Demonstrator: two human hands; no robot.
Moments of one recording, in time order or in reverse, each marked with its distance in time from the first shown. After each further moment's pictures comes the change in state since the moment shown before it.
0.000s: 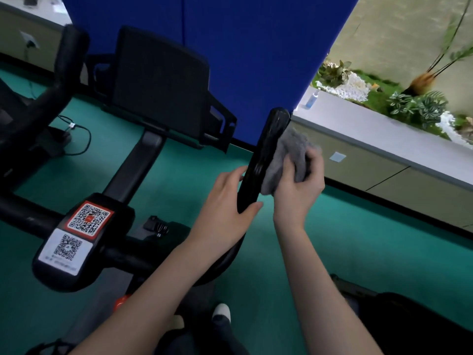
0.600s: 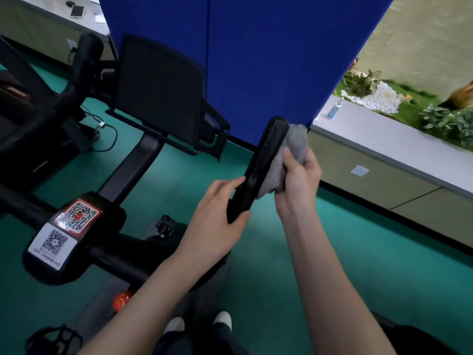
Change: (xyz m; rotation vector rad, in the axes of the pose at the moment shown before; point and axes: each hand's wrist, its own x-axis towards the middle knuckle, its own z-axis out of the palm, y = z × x) left_hand 0.003 0.006 0.012 0.026 0.133 -0.037; right_hand 0.048 0.000 0.015 0.582 -0.243 0.575
